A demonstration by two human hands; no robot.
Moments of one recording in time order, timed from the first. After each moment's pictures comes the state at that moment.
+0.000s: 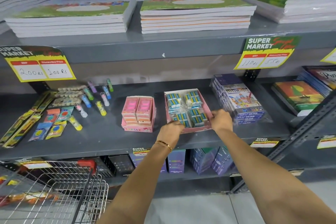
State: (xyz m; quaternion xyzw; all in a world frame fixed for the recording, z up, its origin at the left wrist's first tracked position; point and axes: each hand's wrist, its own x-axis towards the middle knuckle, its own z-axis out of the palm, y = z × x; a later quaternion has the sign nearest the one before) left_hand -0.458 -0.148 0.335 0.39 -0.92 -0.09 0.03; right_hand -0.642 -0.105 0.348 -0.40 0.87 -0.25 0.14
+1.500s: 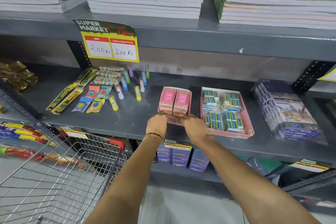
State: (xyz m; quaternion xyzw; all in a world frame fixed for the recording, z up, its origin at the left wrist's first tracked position) left_hand -0.331 -0.203 0.322 0.60 -0.79 -0.09 0.06; right_hand -0.467 -0.168 0.331 -0.77 0.64 0.01 0.02
